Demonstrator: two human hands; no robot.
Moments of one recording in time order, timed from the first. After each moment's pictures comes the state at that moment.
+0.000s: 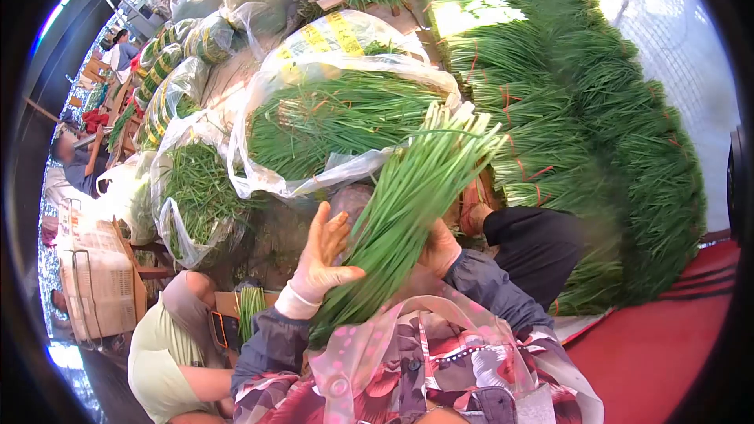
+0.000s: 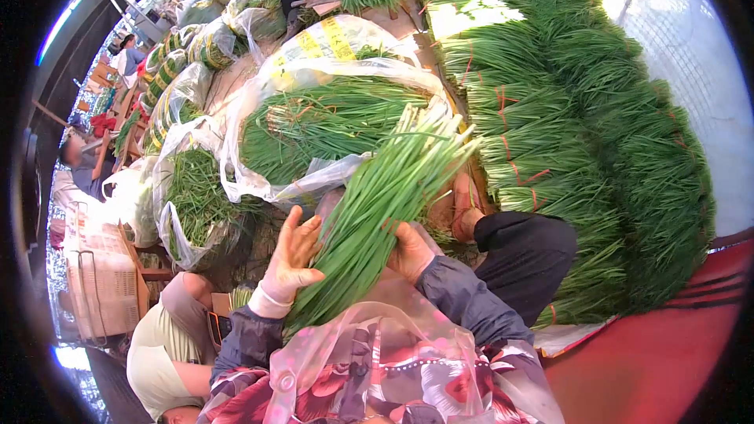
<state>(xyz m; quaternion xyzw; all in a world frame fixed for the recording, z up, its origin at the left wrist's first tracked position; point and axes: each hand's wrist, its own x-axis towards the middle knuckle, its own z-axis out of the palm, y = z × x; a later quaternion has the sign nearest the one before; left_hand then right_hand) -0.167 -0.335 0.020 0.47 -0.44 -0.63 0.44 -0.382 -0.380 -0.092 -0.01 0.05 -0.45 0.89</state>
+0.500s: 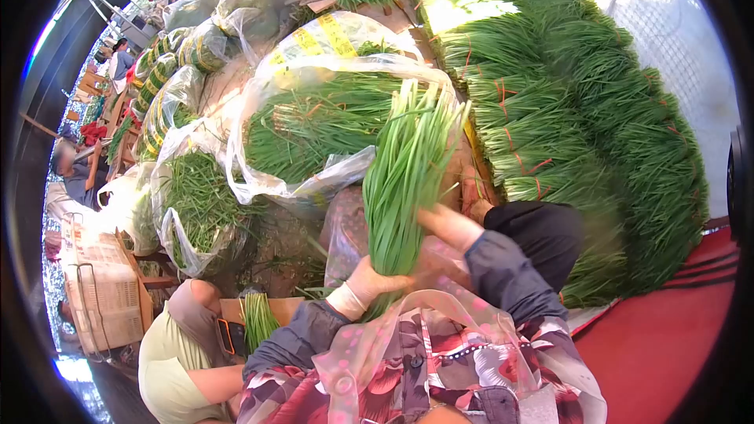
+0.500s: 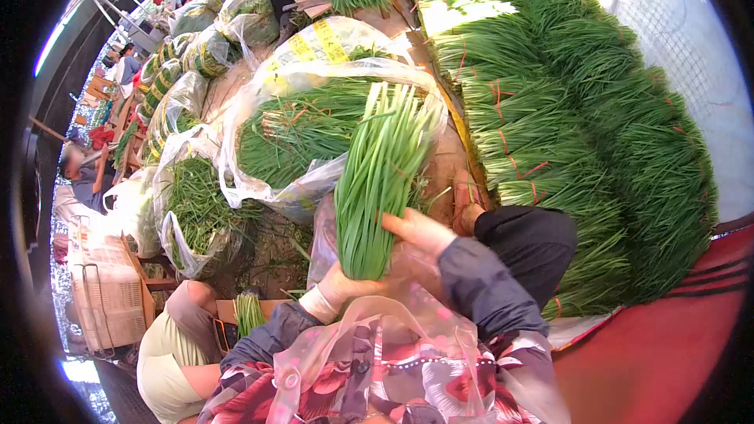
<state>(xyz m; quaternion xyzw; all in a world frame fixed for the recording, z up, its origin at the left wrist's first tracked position) -0.222 -0.328 -0.024 0.46 -0.36 -0.76 0.29 -0.420 -0.411 -0.056 -0.35 0.31 -0.31 0.83</state>
